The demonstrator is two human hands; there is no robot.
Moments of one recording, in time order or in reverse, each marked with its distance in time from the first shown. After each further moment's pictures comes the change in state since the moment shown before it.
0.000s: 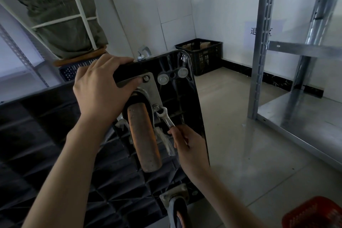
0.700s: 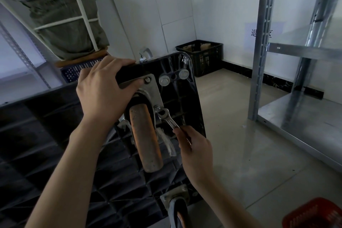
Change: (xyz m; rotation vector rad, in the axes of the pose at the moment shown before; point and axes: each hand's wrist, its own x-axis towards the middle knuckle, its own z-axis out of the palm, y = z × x) left_hand -0.001 0.000 0.000 -0.008 -0.006 0.005; right_hand -0.002 0.006 -0.003 -0.211 0.151 -0.176
